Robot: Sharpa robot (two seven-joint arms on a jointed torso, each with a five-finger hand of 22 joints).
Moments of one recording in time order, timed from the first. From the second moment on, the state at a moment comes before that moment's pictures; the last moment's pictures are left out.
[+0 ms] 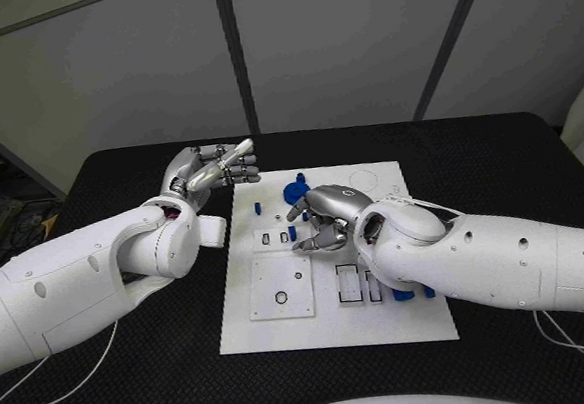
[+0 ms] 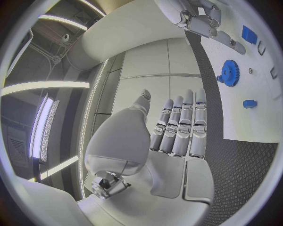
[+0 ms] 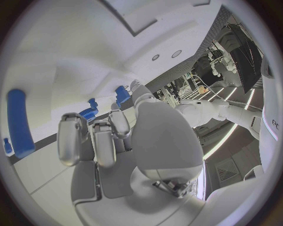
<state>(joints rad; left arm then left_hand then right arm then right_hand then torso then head) 1.08 -0.88 0.07 1.50 -0.13 -0.43 0.37 1.29 0.00 0.05 0.06 0.05 0.94 0.21 0.12 0.07 1.05 0.16 0.10 0.08 1.11 0.11 0.14 0.28 0.19 0.93 0.21 0.38 0.17 1.08 -0.51 -0.06 1.45 -1.51 -0.40 -0.23 1.39 -0.15 0.05 0.20 0.19 0.84 0.18 0.07 0.07 1.32 0.09 1.26 1.26 1.47 0.01 1.55 1.31 0.05 1.43 0.12 1.45 1.31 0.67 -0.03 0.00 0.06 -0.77</state>
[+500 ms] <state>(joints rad) 1.08 -0.89 0.07 1.49 -0.26 -0.43 0.26 1.32 0.07 0.06 0.04 0.05 1.03 0.16 0.14 0.09 1.24 0.08 0.19 0.14 1.43 0.01 0.43 0.48 0.19 1.16 0.13 0.56 0.26 1.12 -0.67 0.04 1.59 -1.34 -0.47 -0.07 1.47 -0.11 0.05 0.22 0.24 0.91 0.17 0.12 0.09 1.32 0.08 1.26 1.26 1.47 0.01 1.54 1.31 0.05 1.42 0.11 1.44 1.29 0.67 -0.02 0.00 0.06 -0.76</state>
